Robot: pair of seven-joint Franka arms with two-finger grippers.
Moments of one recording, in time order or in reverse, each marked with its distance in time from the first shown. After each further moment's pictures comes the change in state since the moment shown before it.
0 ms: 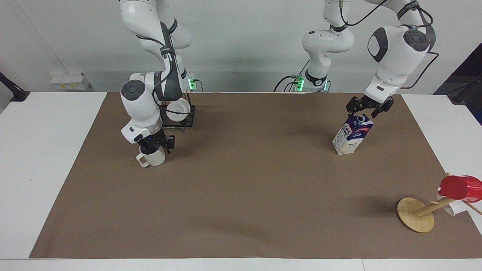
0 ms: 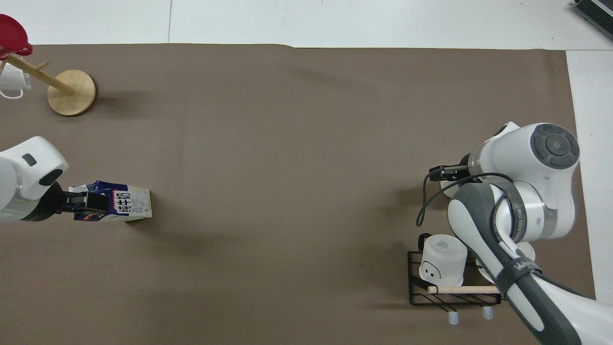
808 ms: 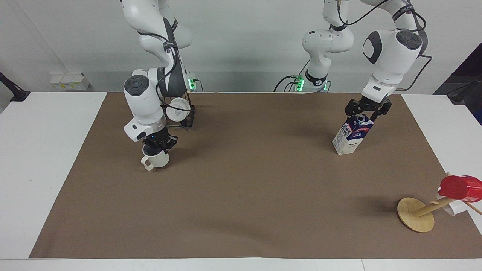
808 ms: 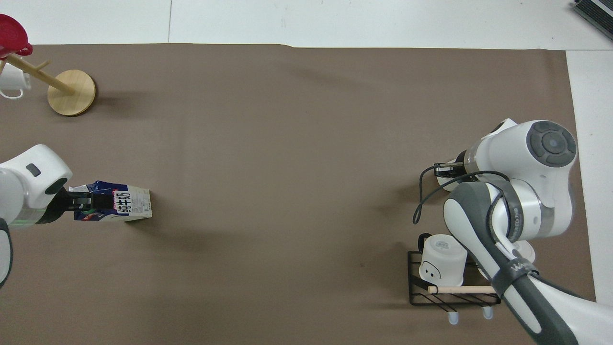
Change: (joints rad) left arm 0.000 -0.038 -0.002 -0.108 0.000 0.143 0.012; right arm 0.120 0.000 0.003 0.160 0.000 -0.137 0.213
